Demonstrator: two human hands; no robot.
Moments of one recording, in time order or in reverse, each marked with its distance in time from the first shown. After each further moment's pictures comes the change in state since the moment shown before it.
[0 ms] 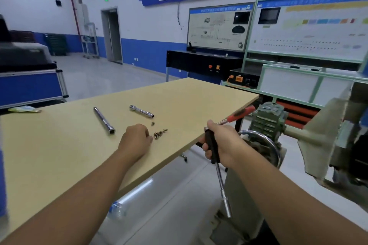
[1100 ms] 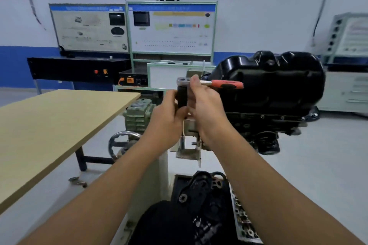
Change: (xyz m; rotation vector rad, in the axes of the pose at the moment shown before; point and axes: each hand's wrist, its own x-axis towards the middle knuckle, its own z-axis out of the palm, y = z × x) left_hand -0.178 0.408 0.026 -0.953 -0.341 0.863; right_hand -0.149 -0.059 -0.238 0.155 0.531 -0.657
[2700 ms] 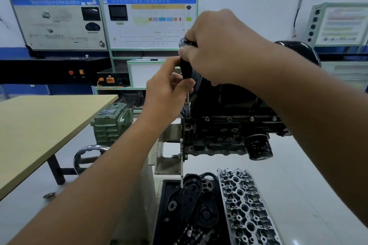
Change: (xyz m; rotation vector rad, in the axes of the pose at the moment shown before) left_hand 0.096 0.015 0.056 -0.250 0.036 0.127; right_hand 0.047 -0.124 -0.044 -1.512 -0.083 -0.565
